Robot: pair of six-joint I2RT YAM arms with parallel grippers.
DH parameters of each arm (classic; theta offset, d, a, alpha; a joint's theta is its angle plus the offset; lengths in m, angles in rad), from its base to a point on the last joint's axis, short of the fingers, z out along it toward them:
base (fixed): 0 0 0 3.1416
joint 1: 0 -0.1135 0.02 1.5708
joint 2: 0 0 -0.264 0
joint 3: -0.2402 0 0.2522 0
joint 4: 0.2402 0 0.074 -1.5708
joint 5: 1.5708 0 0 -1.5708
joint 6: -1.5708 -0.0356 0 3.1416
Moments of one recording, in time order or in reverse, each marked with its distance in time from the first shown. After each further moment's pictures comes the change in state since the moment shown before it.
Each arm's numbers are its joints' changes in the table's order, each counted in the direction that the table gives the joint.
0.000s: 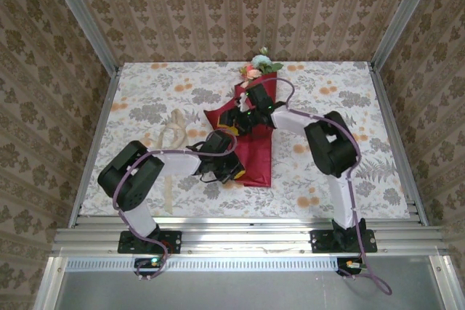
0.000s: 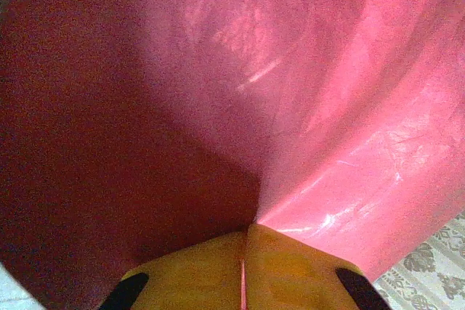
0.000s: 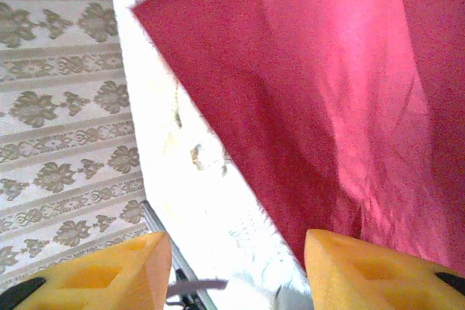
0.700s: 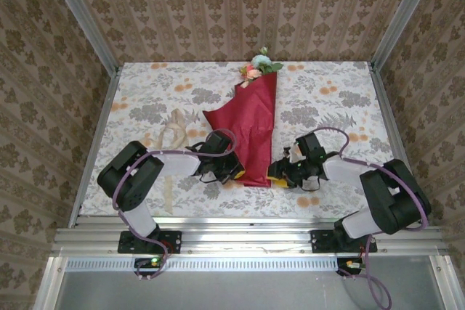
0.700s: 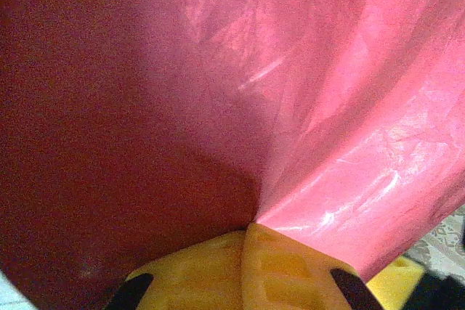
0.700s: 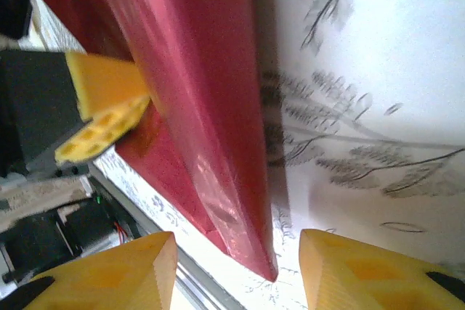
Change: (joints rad) left arm -0.001 -0.003 0.008 -0.008 0.002 -0.001; right arm 0.108 -0.640 0.972 -0.067 -0.005 0.098
